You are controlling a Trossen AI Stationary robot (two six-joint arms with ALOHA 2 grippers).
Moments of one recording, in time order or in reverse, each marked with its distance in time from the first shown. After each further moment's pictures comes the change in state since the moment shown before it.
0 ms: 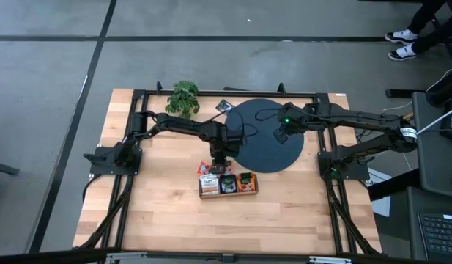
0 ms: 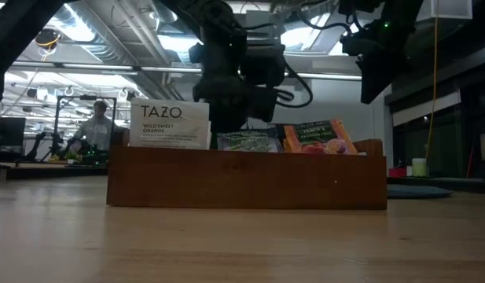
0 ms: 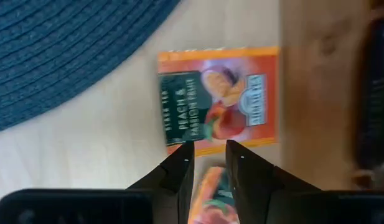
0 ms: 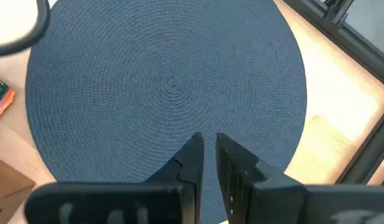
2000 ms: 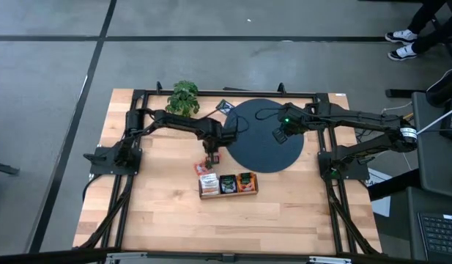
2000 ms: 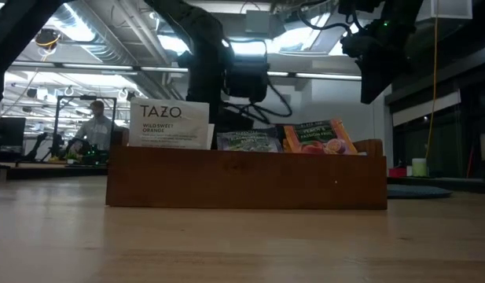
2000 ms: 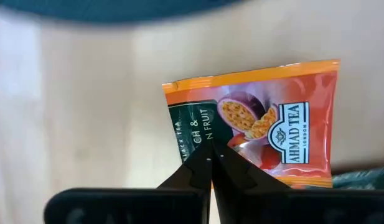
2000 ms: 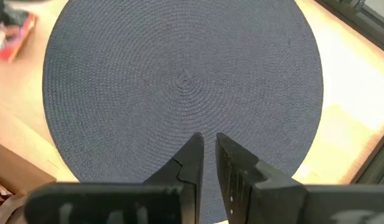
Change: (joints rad) left arm 0.059 -0.012 -0.129 -0.017 -0.353 -0.072; right arm 0.000 0.000 0.000 0.003 -0.050 0.054
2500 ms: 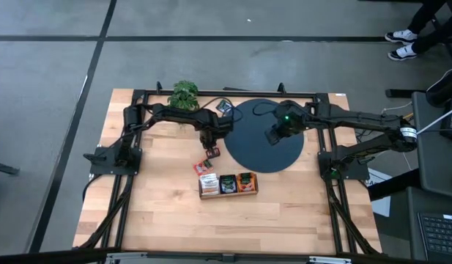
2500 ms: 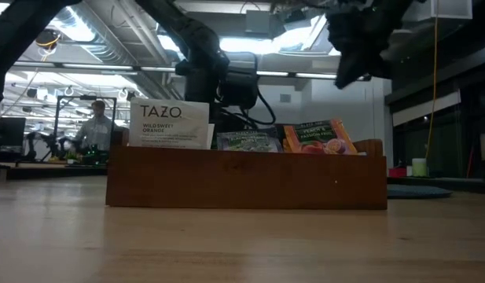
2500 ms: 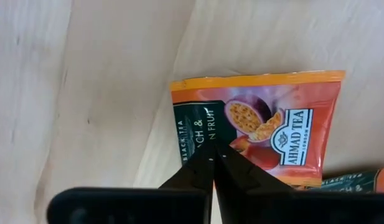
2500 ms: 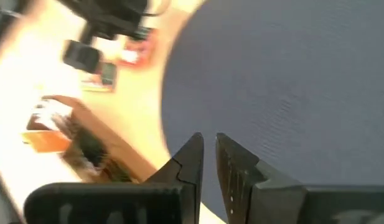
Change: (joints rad) left arm 0.097 -0.010 -0.023 -0.006 0.146 -0.109; right arm 0.013 0.000 0.000 0.222 -0.251 0.076
